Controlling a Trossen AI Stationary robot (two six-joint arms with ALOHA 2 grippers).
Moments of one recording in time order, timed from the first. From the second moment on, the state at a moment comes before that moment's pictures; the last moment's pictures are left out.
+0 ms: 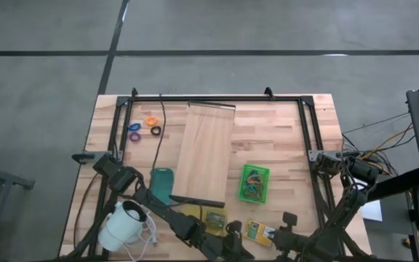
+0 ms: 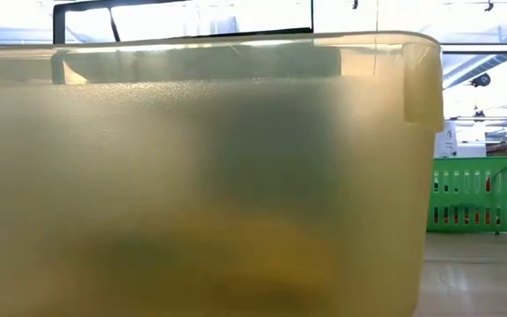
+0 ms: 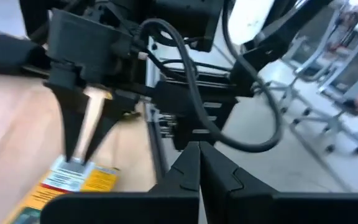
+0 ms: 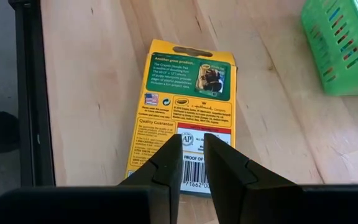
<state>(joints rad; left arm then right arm) -0.60 2.35 1.74 0.35 -0.26 -0.32 1.13 1.93 1.22 -0.75 0.67 1.38</state>
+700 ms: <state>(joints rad) -0.61 2.45 1.78 0.39 -0.27 -0.34 1.13 1.93 1.21 -0.75 0.67 1.36</state>
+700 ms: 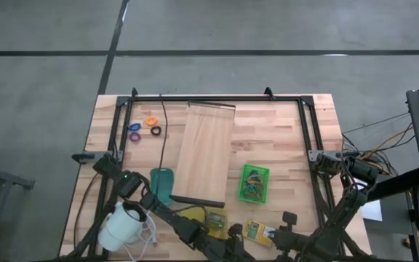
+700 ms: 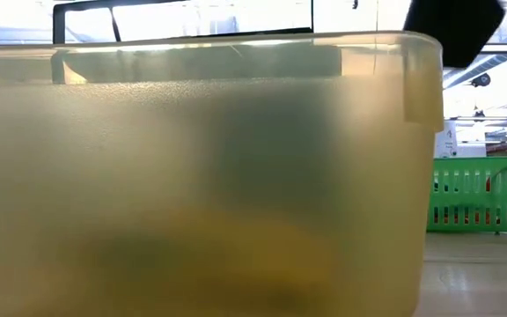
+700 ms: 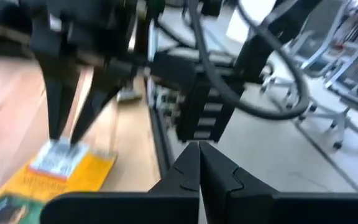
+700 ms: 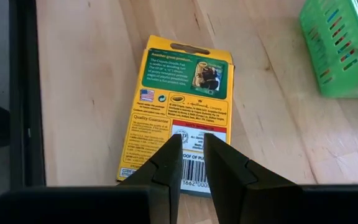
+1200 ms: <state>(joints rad) -0.54 2.45 1.89 0.07 -0.40 -0.60 1.13 1.93 1.14 -0.75 0.56 1.46</state>
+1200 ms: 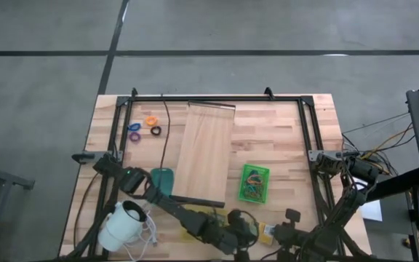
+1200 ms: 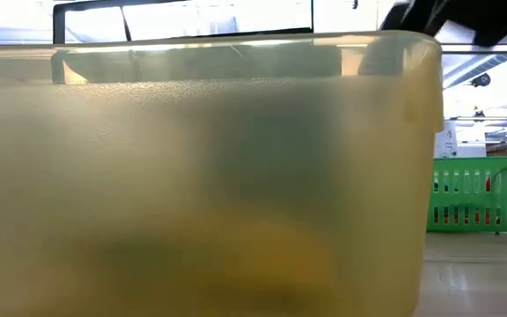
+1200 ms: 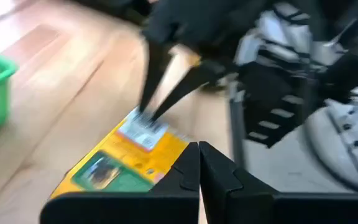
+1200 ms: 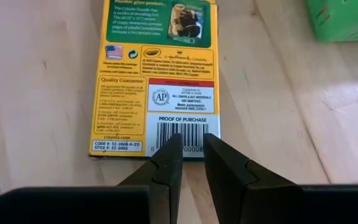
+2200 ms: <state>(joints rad) -0.53 2.45 1.88 0.08 -0.32 -0.69 1.14 1.93 1.12 -0.72 0.51 1.49</state>
